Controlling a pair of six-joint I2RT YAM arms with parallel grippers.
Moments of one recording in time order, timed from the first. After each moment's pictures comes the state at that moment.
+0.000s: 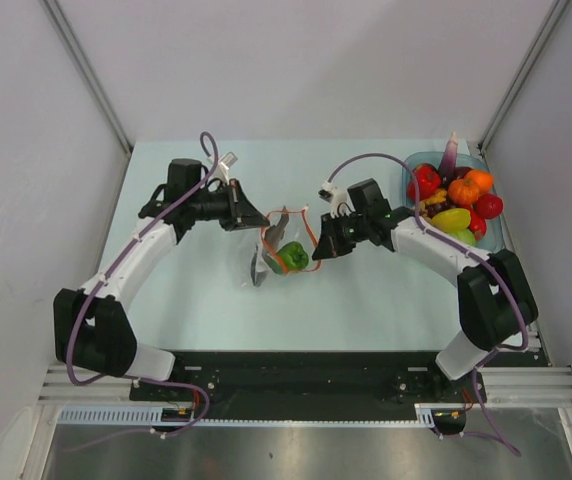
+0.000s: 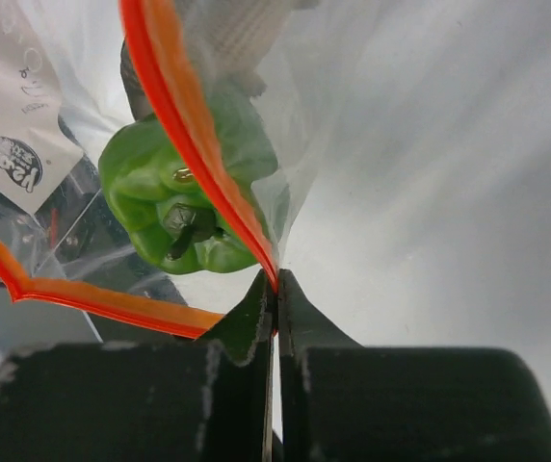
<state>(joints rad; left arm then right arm) -0.24 1.42 1.14 -0.36 0.84 -0.55 0.52 1.61 1.13 -0.35 -0.60 0.22</state>
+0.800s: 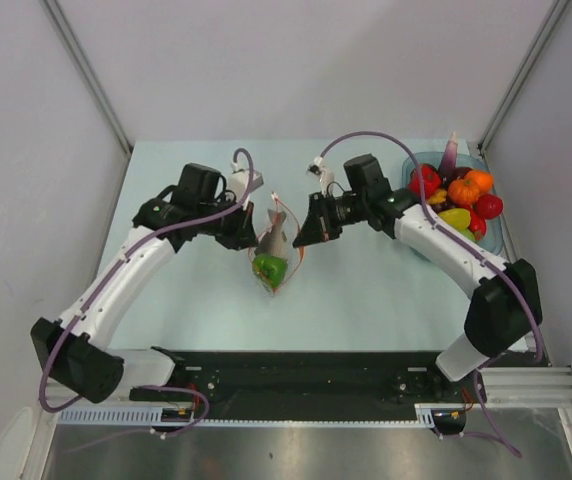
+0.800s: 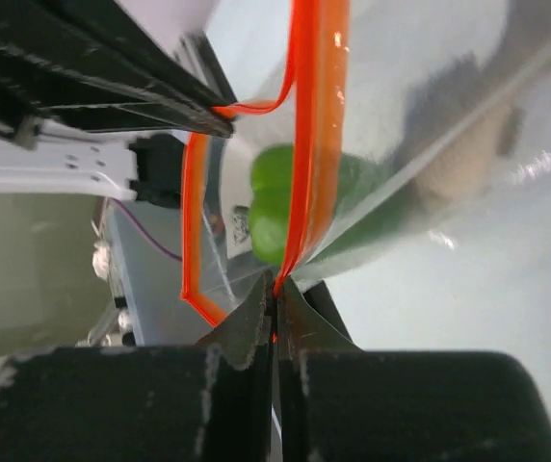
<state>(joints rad) -0.45 1.29 1.30 -0.84 0.42 0.02 0.56 1.59 1.34 -0.44 -0.84 0.35</state>
